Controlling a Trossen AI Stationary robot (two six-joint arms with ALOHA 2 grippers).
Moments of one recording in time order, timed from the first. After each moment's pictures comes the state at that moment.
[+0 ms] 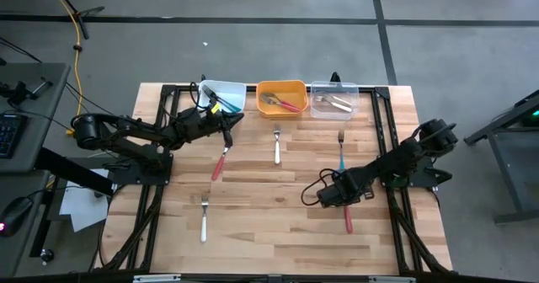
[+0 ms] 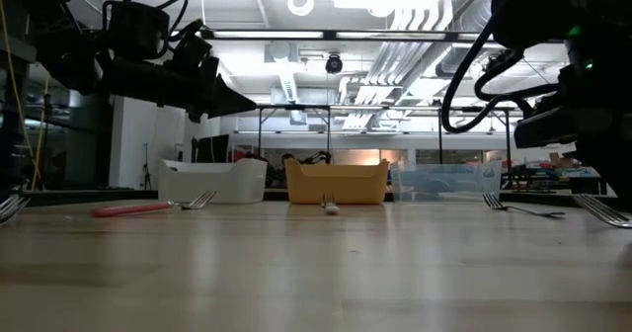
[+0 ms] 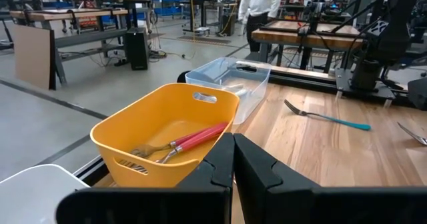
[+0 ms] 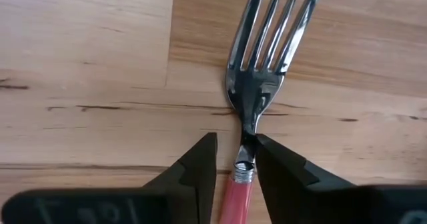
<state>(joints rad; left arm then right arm) 0.43 1.35 0.26 1.01 -0.01 -0.02 0.42 1.63 0.82 -0.81 -0.13 1.82</state>
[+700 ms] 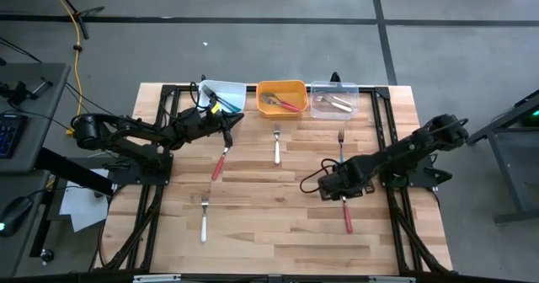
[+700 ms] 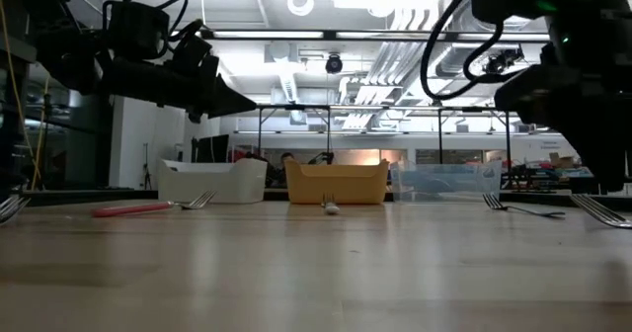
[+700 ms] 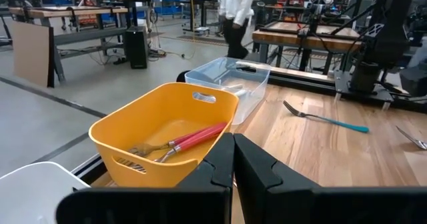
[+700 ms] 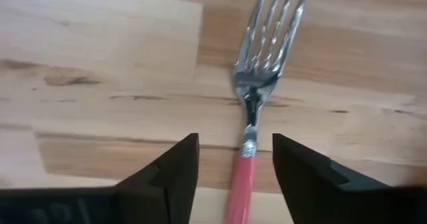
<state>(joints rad) 0.43 1.35 0.26 1.01 -0.01 -0.04 0.33 1.50 0.83 -0.86 -0.18 1.75</state>
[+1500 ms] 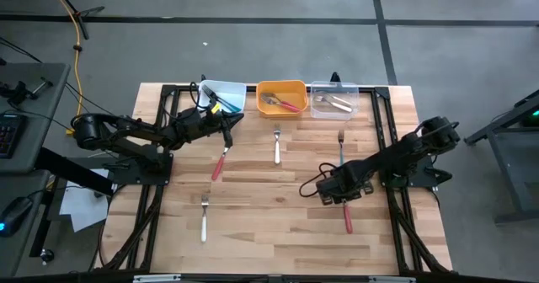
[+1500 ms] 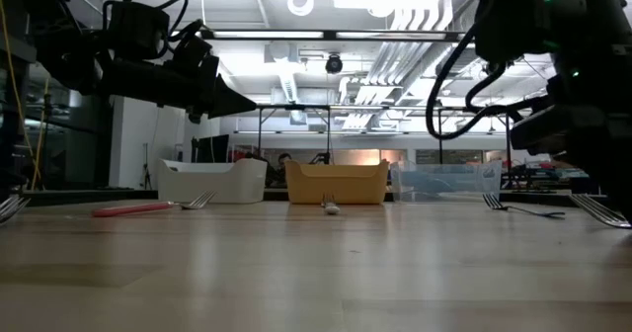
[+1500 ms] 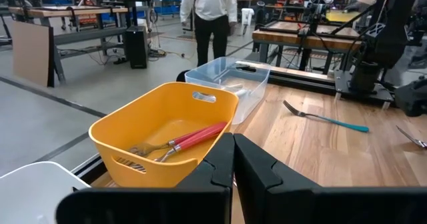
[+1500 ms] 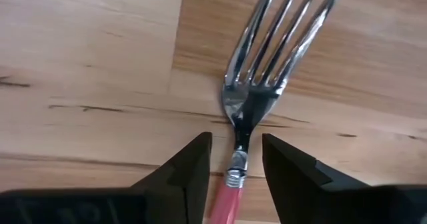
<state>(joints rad) 0.43 1.35 0.26 1.01 -0.01 -0.04 0.35 1.60 0.76 -0.75 -0.23 1.67</state>
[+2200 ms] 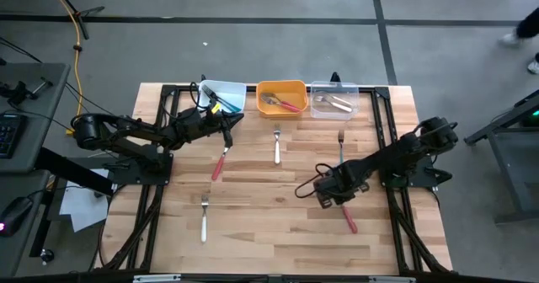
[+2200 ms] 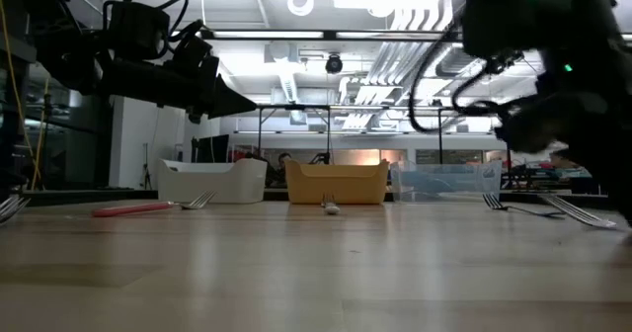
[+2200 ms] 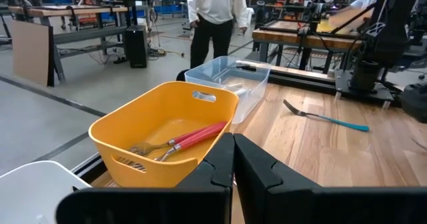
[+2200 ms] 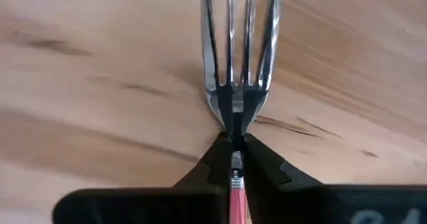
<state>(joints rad) 0.43 1.35 0.26 1.01 -0.01 -0.04 0.32 1.60 0.81 -0.74 -0.23 1.49</state>
